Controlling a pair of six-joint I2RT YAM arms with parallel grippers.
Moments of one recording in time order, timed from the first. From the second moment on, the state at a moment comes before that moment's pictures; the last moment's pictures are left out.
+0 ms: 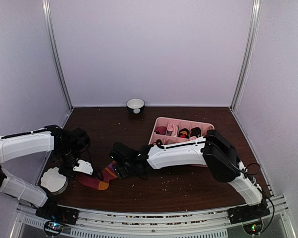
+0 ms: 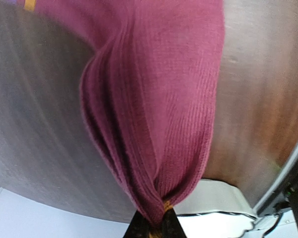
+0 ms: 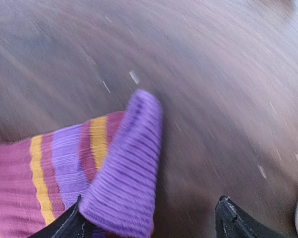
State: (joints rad) left arm -0.57 1.27 0.80 -1.10 -0.26 1.05; right arm 1.19 2.42 1.90 -0.45 0.38 0.43
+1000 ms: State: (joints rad) left arm -0.57 1.69 1.20 -0.79 -0.41 1.06; right arm 1.31 1.80 1.22 -0.42 0.49 0.84
